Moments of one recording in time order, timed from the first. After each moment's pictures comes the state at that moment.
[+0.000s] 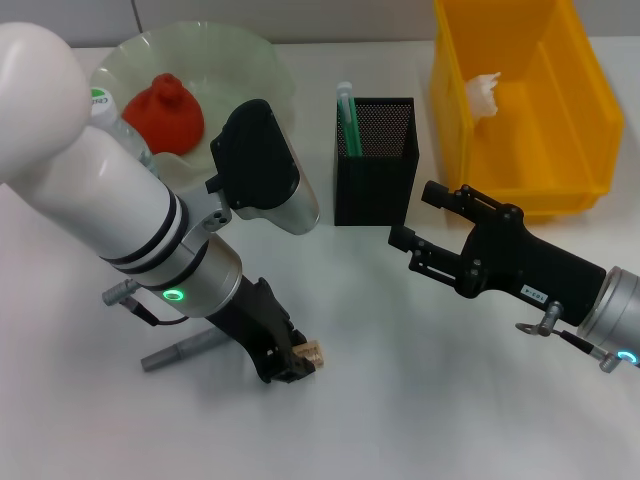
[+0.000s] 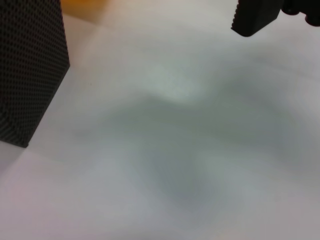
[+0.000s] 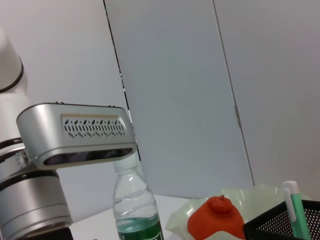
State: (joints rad) left arm -0.62 -2.08 1.73 1.12 2.33 1.38 -2.26; right arm 0.45 2.09 -1.04 -0.10 -1.25 -1.46 0.73
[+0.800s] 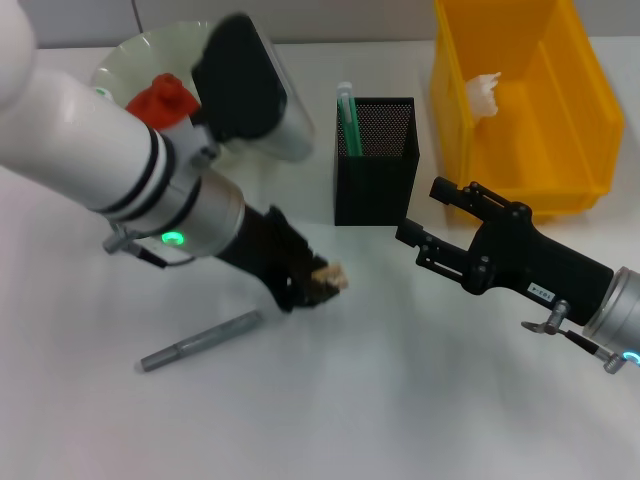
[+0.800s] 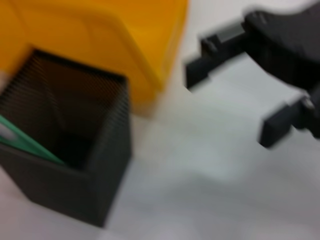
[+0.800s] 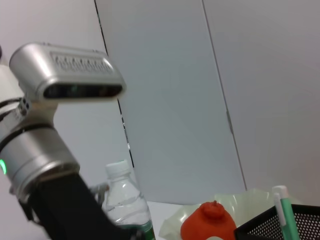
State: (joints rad) left arm -0.59 -2.08 1.66 1.29 2.33 1.36 -2.28; right arm 0.44 2.09 -1.03 -0.10 -1.23 -1.47 0.73
